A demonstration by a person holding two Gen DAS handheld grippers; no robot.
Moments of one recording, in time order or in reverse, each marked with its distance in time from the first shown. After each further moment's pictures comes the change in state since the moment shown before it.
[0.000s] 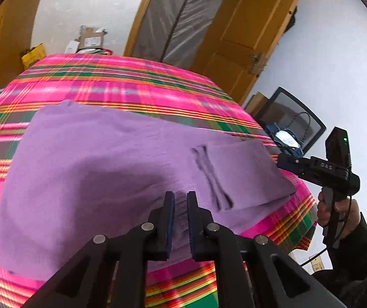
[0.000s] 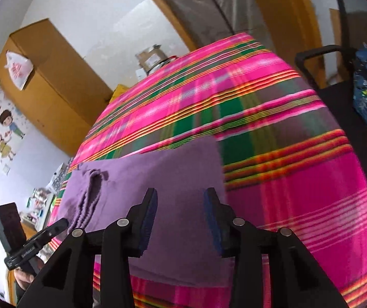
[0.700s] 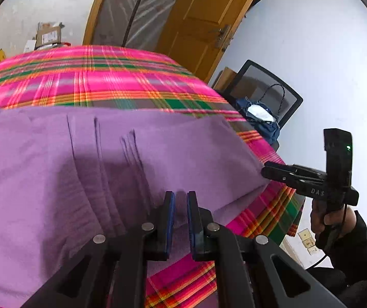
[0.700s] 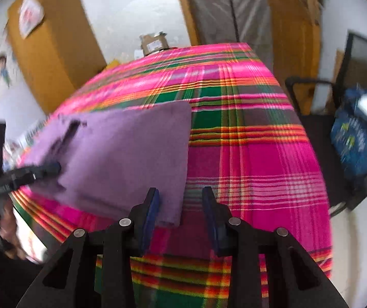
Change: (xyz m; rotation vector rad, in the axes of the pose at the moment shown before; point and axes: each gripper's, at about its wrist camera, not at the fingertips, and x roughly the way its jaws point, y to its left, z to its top) left arm 0.054 -0.050 -0.001 0.102 0.109 -0.129; right arm -0.023 0.004 -0.049 -0.332 0.025 -0.196
